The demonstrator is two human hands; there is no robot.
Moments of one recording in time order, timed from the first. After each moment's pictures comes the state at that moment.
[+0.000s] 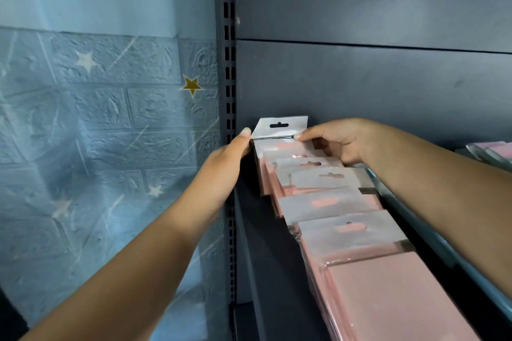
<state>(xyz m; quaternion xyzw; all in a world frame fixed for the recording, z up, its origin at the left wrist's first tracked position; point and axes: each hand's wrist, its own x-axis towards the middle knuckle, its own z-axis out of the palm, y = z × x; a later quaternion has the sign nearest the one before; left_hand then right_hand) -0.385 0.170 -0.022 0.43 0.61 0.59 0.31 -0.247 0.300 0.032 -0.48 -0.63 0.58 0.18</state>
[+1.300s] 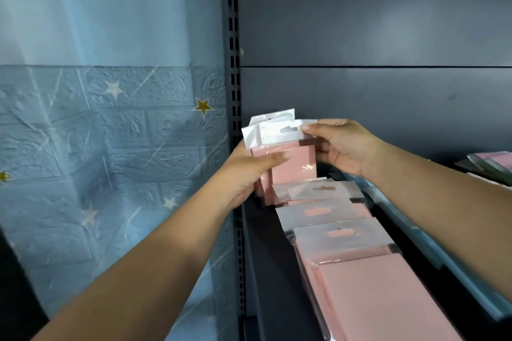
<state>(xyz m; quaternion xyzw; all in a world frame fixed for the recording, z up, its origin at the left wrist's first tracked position) -0.371 0.191 -0.003 0.48 0.46 0.65 0.37 -0.236 0.281 0.036 -0.29 -0.59 0.64 0.39</state>
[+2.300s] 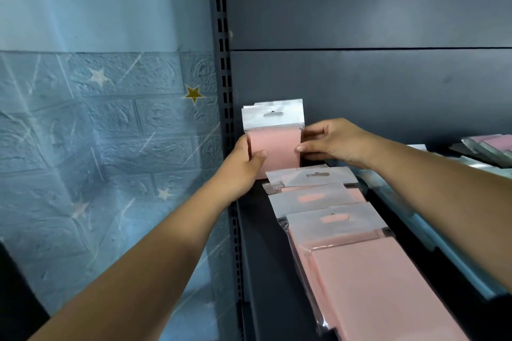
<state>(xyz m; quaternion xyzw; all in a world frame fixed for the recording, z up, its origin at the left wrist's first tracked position) -0.371 0.189 -0.020 0.55 0.66 0.49 0.16 -0.224 0.291 0.020 -0.31 -0.75 0.52 0.27</state>
